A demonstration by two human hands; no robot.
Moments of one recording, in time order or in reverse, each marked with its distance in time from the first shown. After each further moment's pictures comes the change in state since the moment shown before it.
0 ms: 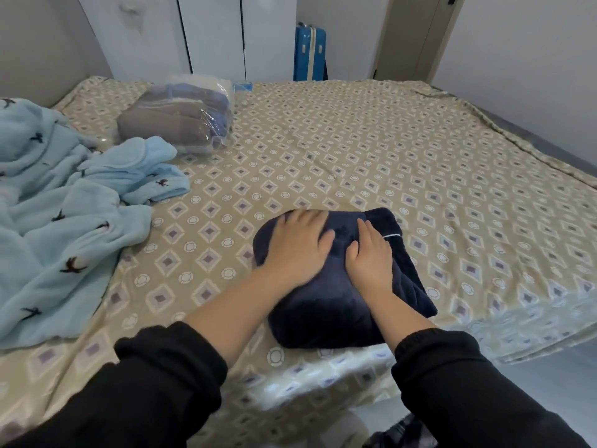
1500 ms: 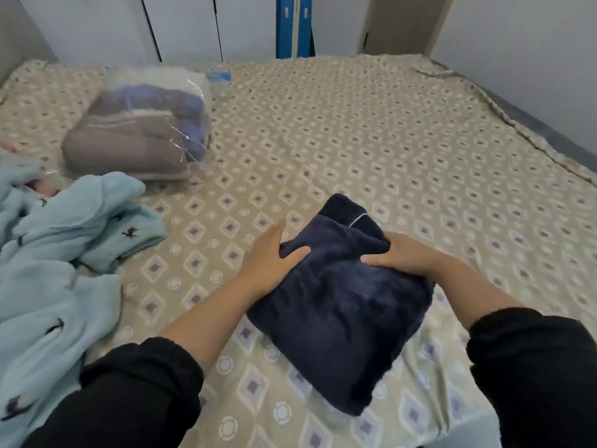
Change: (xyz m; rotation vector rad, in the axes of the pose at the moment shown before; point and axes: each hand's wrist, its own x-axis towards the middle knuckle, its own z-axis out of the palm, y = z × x) left_hand 0.115 -0.104 0.001 -0.626 -0.302 -0.316; right_hand 0.175 0.011 -0.054 0.234 -0.781 0.208
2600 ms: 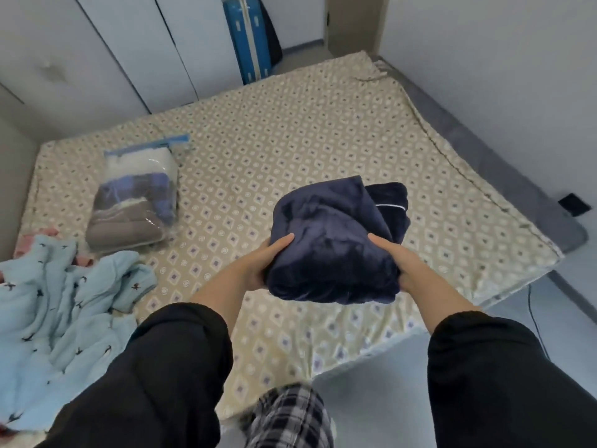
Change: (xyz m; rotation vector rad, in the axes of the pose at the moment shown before) left_hand -0.011 0.375 -0.015 -0.741 -0.462 -0.610; right_hand -0.215 -0.001 -0.269 1.266 0.177 0.362
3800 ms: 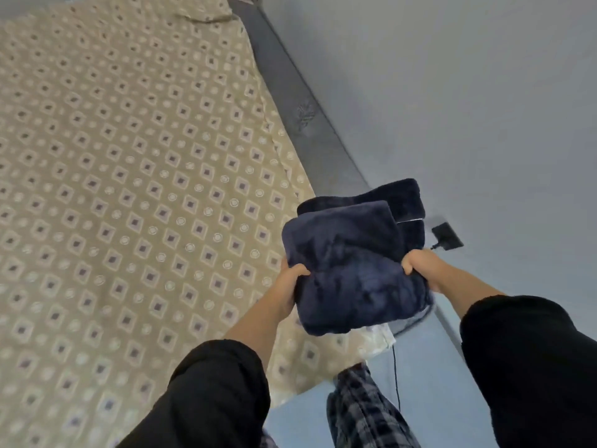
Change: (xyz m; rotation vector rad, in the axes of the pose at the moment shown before) left_hand 0.507 0.100 0.540 -0.310 0.055 -0.055; right_hand 0.328 -0.334 -0.584 -0.583 0.344 0.283
